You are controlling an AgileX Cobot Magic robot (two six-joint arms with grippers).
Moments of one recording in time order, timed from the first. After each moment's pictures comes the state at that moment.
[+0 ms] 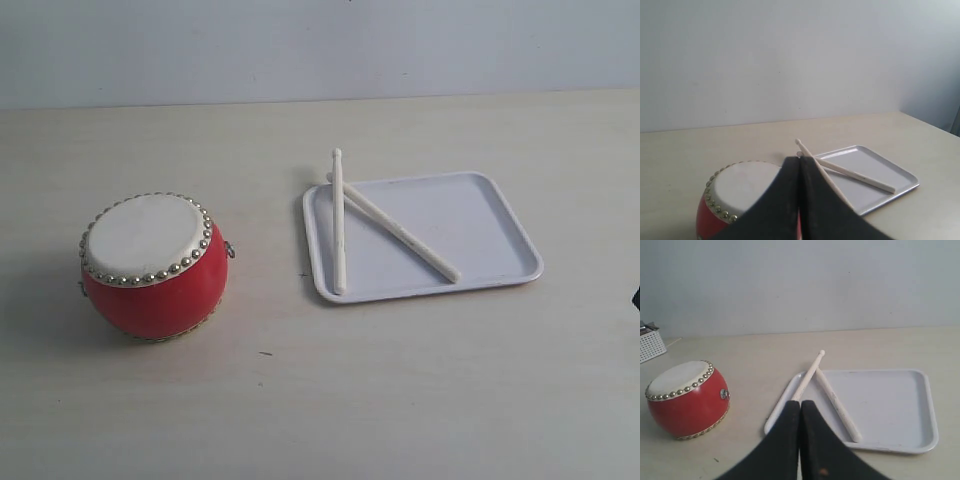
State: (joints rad) left arm -0.56 0.07 0.00 -0.85 0.00 0.70; right arm 0.35 0.11 0.00 0.13 0.13 0.13
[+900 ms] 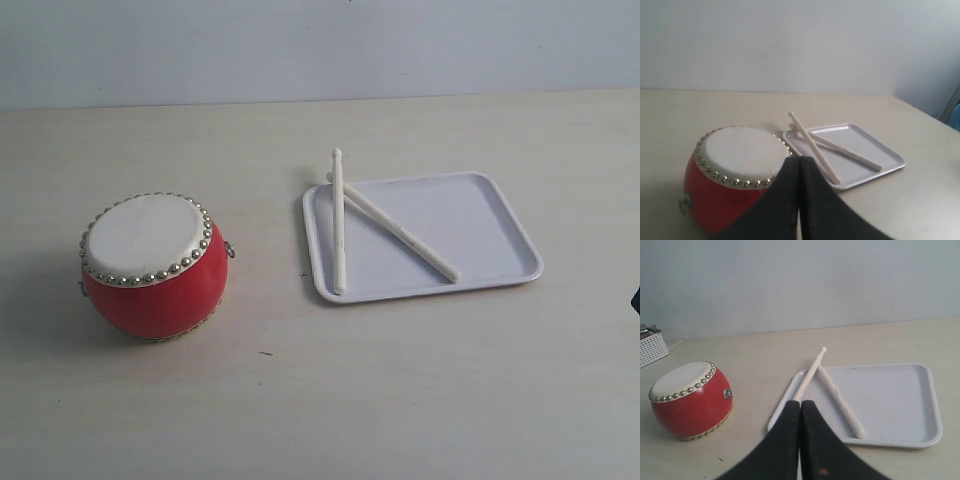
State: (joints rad) left arm -0.56 0.07 0.00 -0.13 0.12 -0.11; right arm 0.35 0.11 0.00 0.13 0.13 0.16
